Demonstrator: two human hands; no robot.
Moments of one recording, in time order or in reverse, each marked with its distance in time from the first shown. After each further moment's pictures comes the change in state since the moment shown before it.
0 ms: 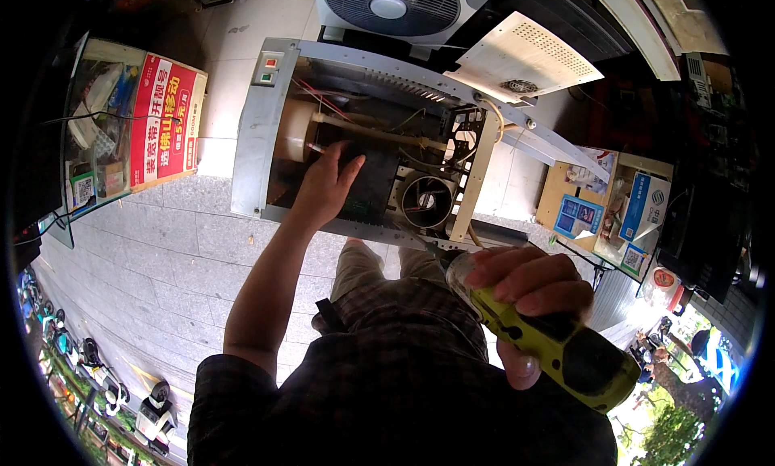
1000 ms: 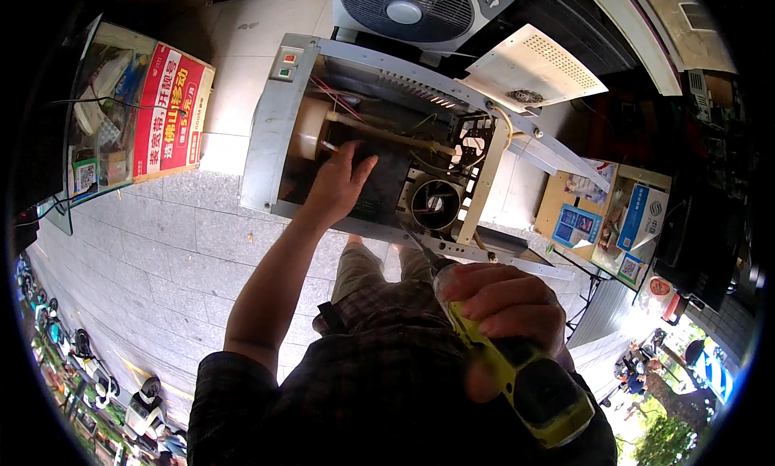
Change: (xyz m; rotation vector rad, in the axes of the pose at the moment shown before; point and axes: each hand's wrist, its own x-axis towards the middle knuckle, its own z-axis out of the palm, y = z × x) left_hand 0.000 -0.009 0.003 -0.032 0.046 0.081; right_hand 0.009 -0.009 0.032 -0.170 -0.107 0.005
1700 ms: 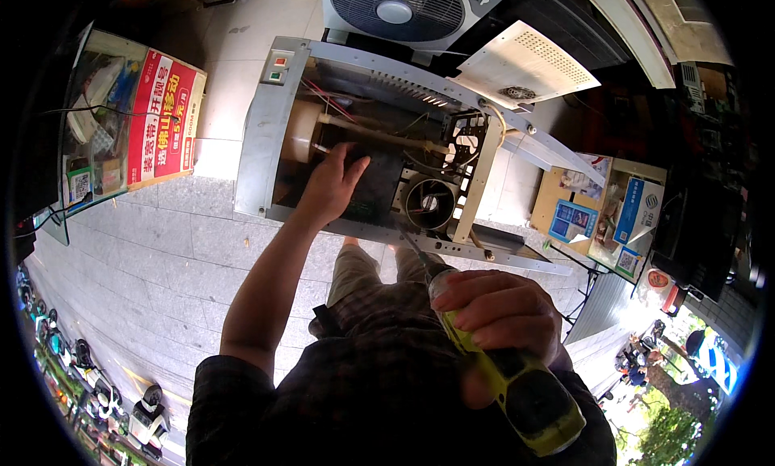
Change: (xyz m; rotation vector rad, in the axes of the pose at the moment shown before) left_hand 0.002 -0.003 -0.003 -0.045 -0.119 -0.093; right_hand -0.002 0.000 0.007 0.028 0.022 -0.040
